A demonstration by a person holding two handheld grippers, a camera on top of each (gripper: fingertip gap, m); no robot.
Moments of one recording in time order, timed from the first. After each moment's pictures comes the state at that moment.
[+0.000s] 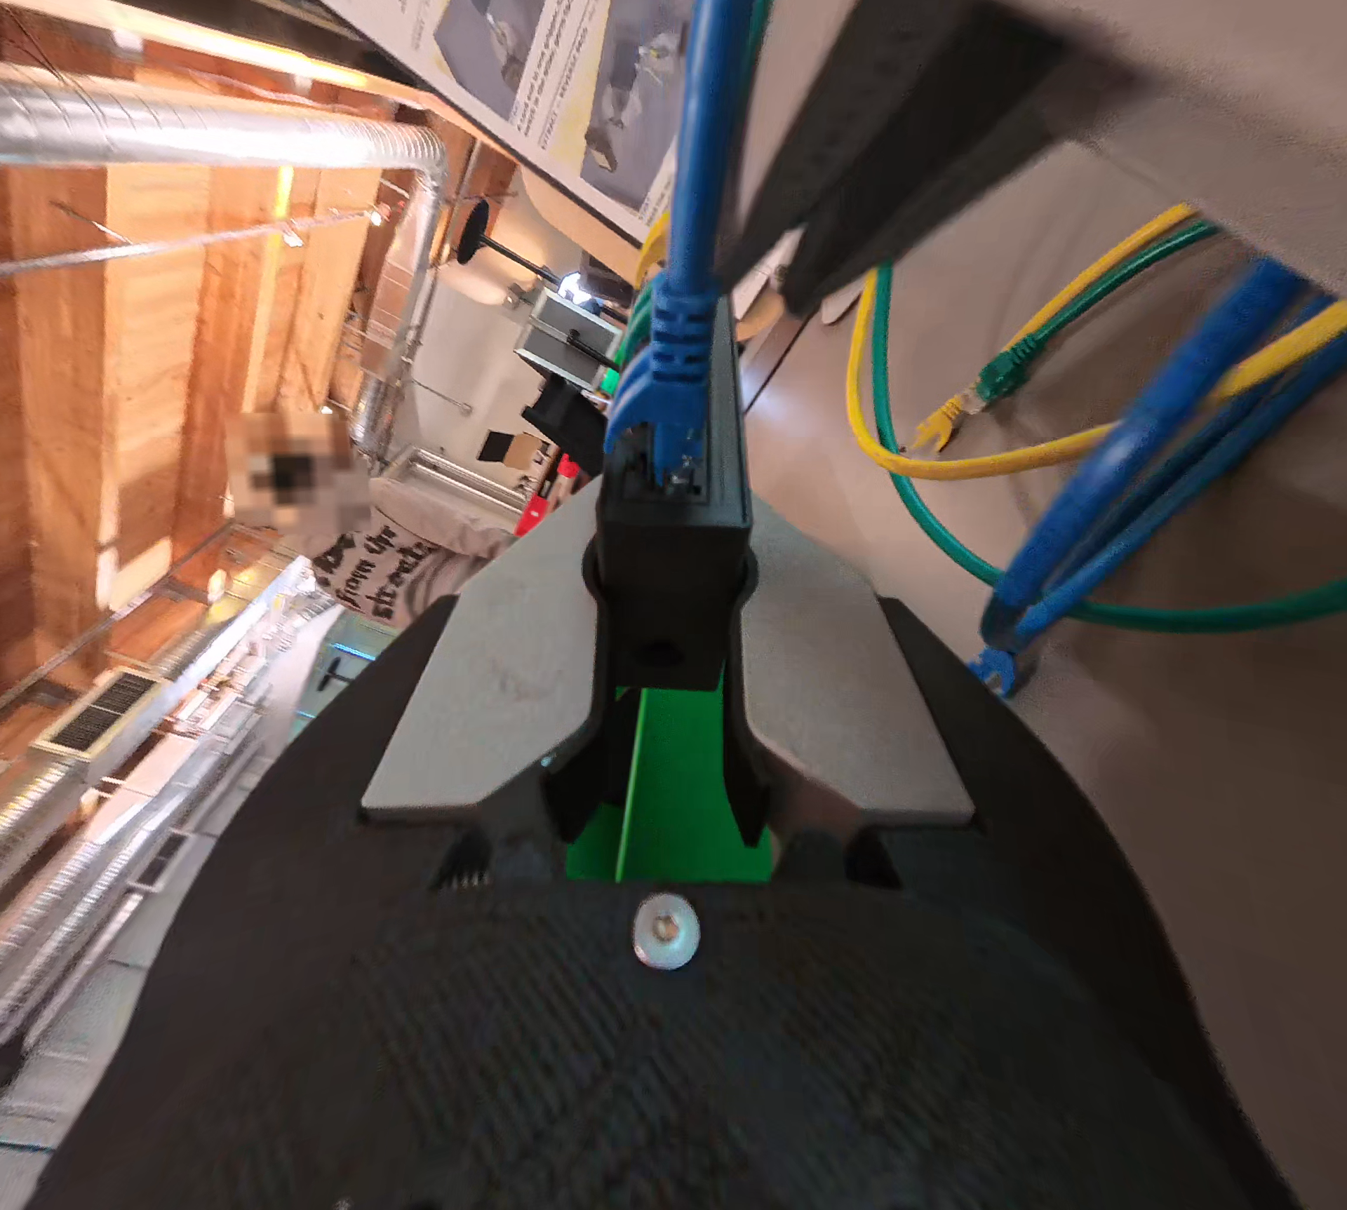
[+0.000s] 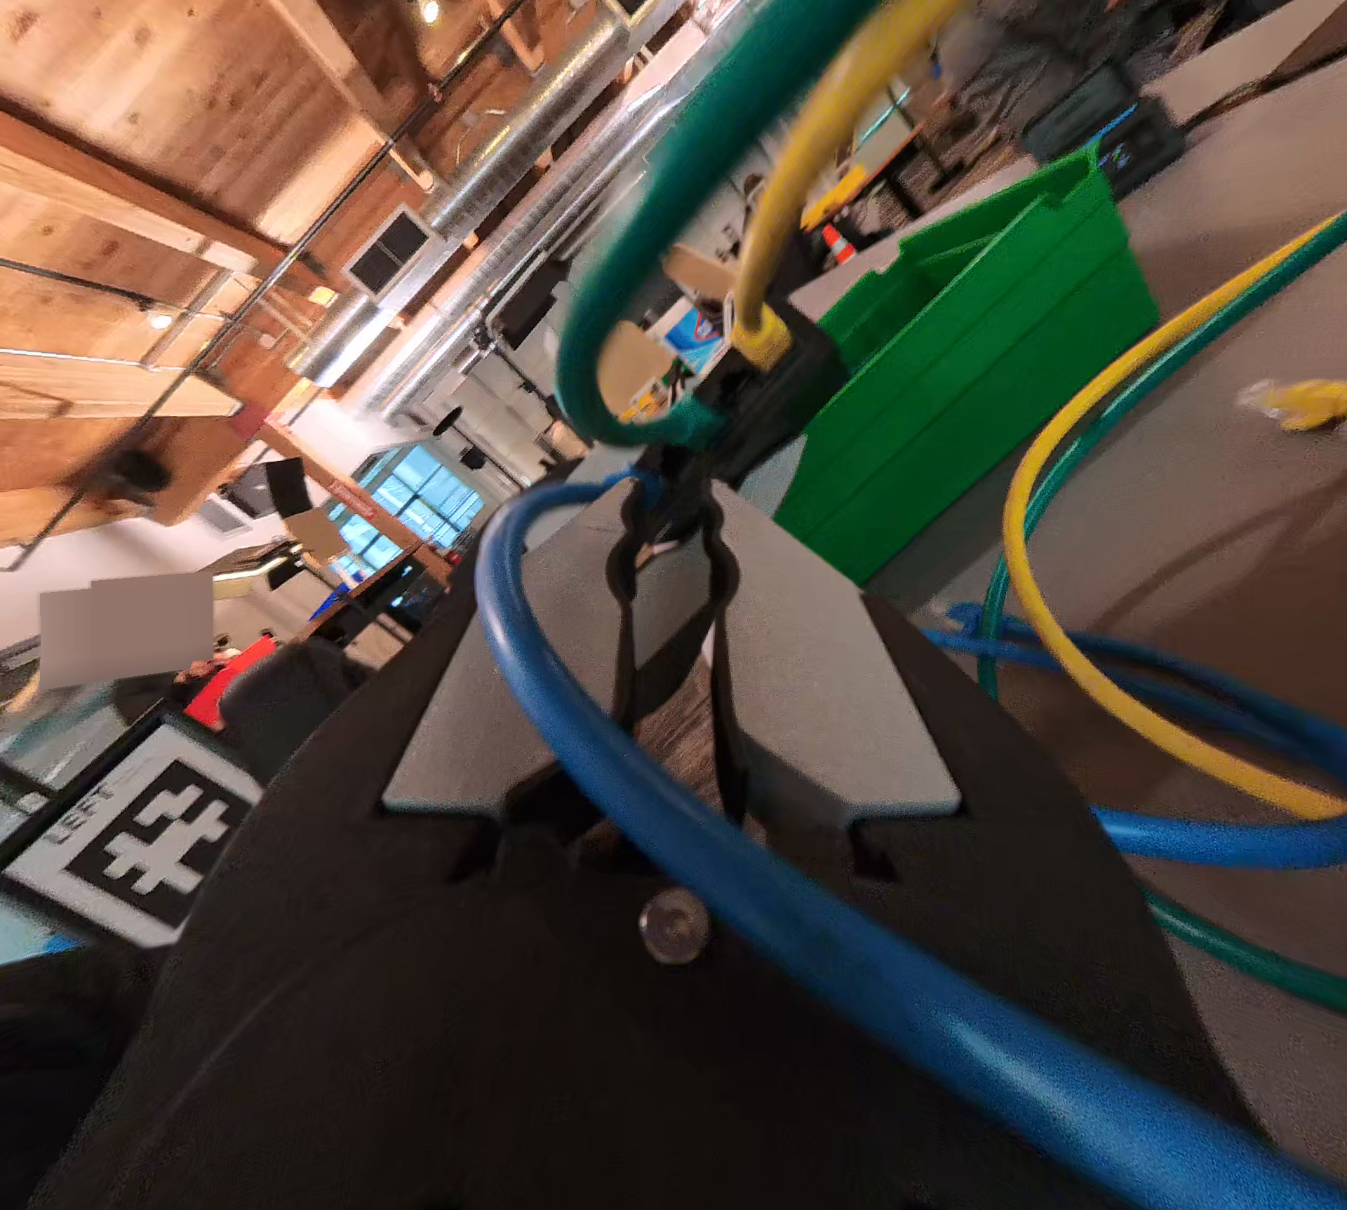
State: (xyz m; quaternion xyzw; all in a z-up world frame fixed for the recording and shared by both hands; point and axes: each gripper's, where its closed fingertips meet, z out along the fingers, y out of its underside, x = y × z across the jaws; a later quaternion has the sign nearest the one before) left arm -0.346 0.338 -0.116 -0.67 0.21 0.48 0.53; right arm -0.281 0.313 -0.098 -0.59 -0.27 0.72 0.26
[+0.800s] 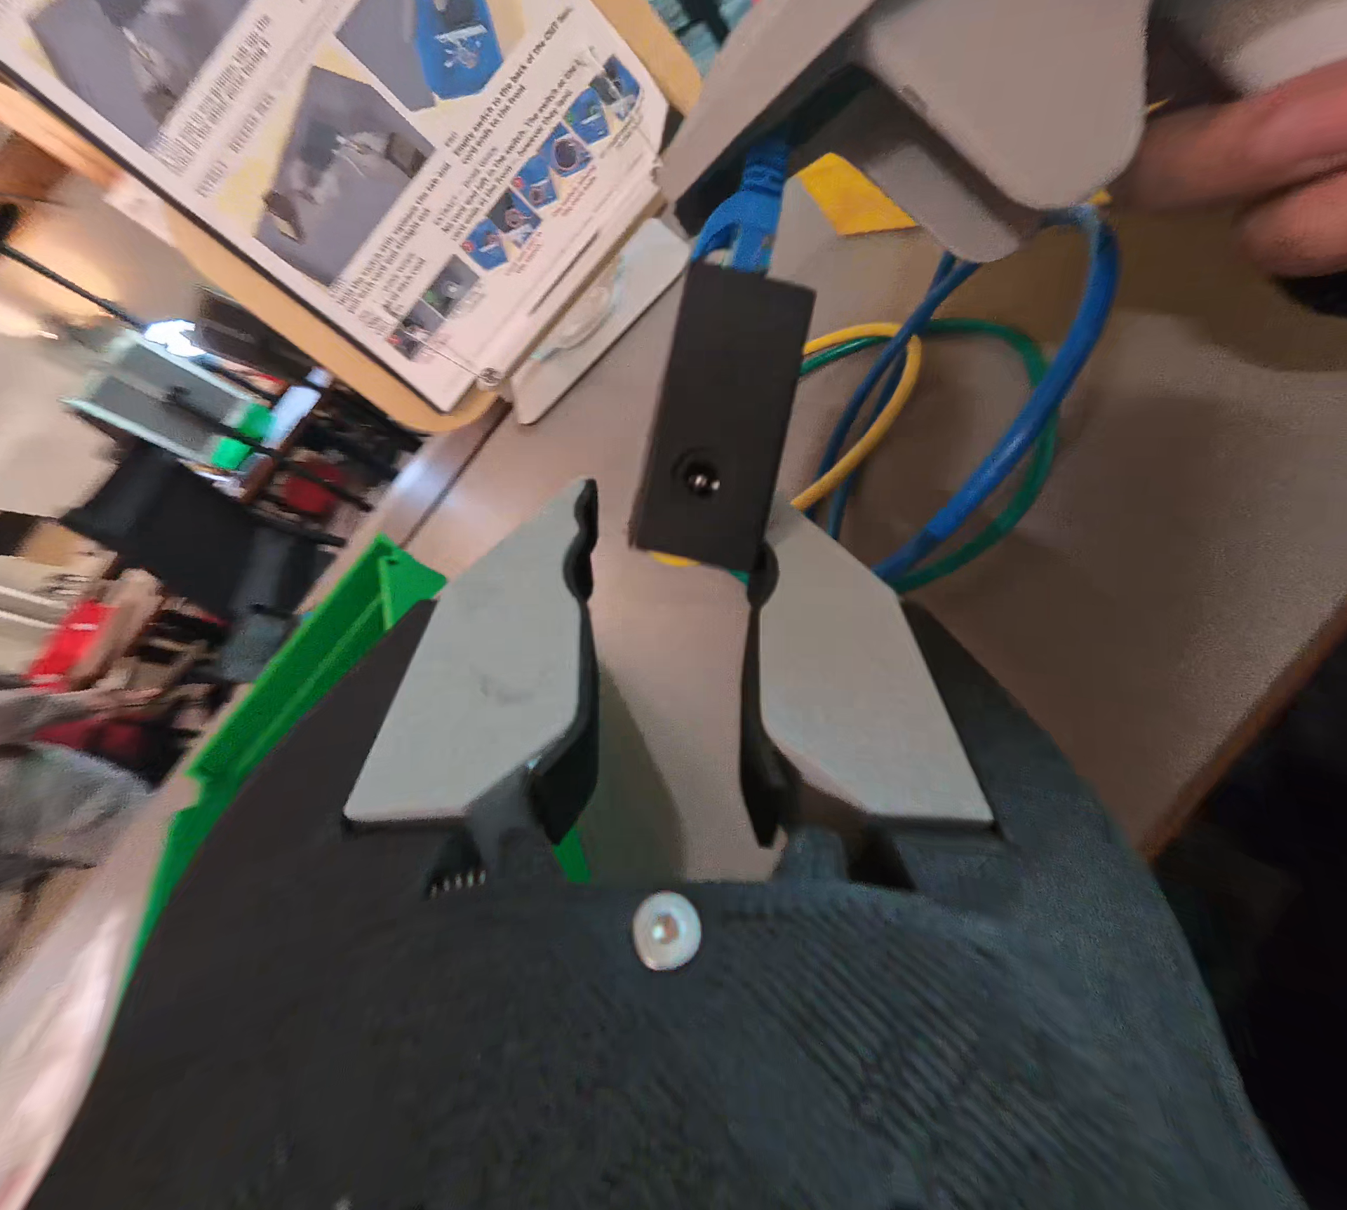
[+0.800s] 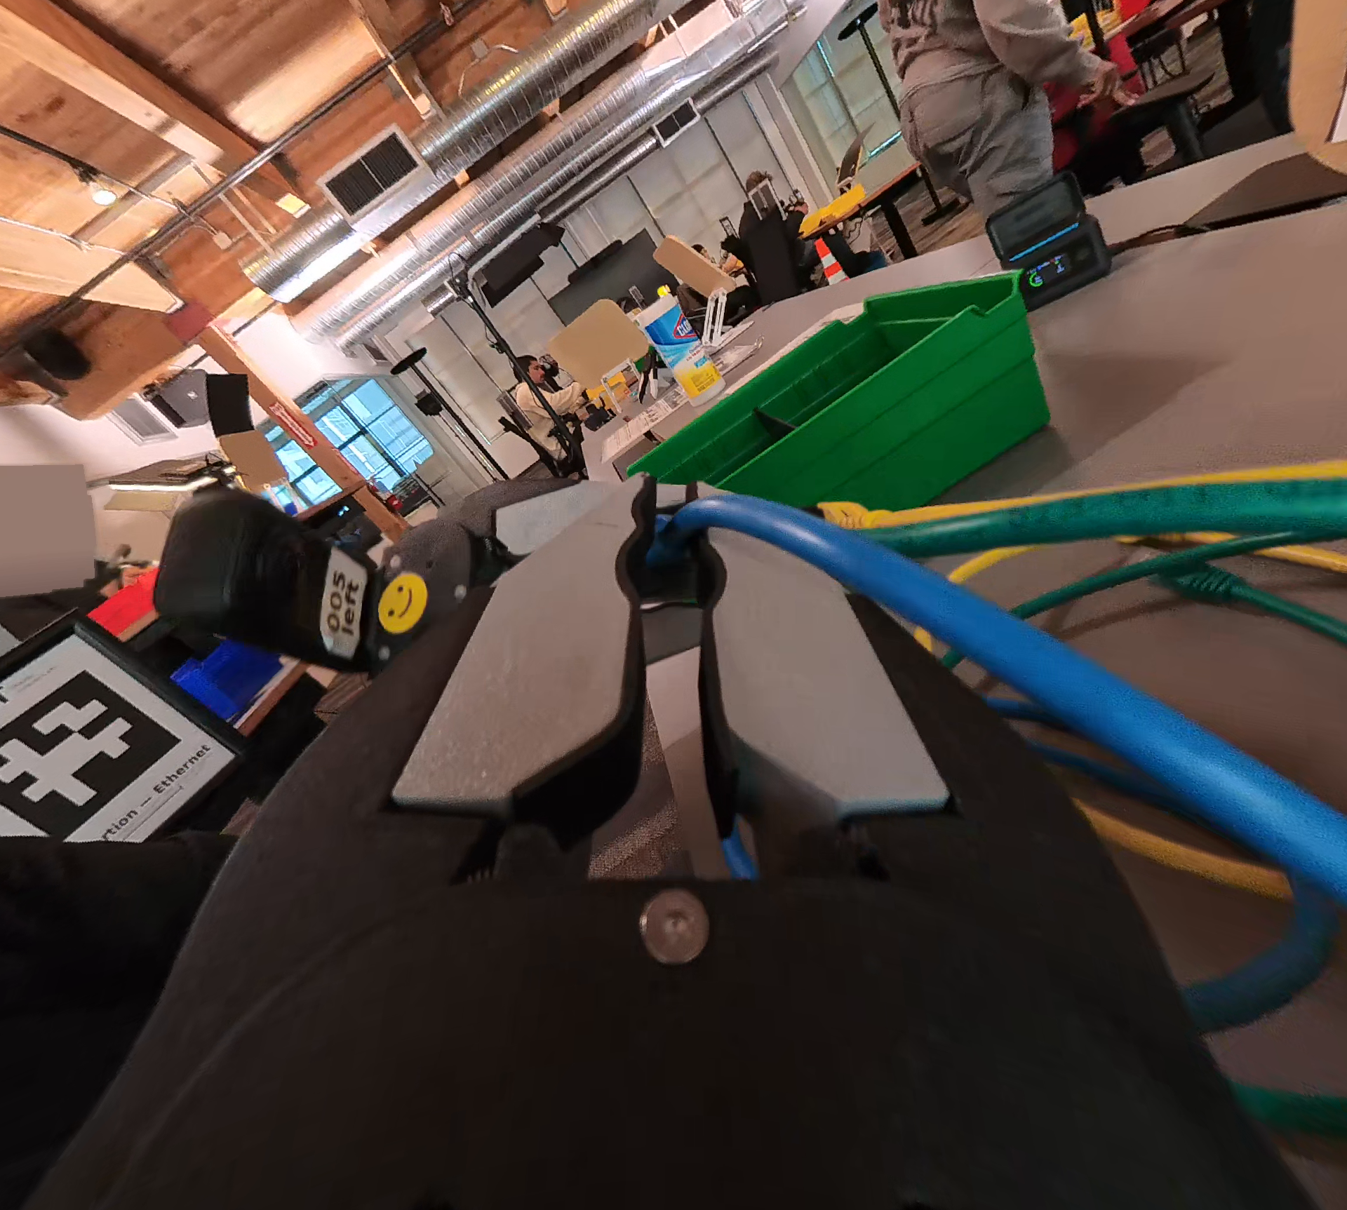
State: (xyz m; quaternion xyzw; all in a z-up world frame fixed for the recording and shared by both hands) left arm -0.285 0.341 -0.138 -0.75 0.28 0.20 0.57; right arm -0.251 0.346 -0.088 -0.56 -0.34 0.69 0.31
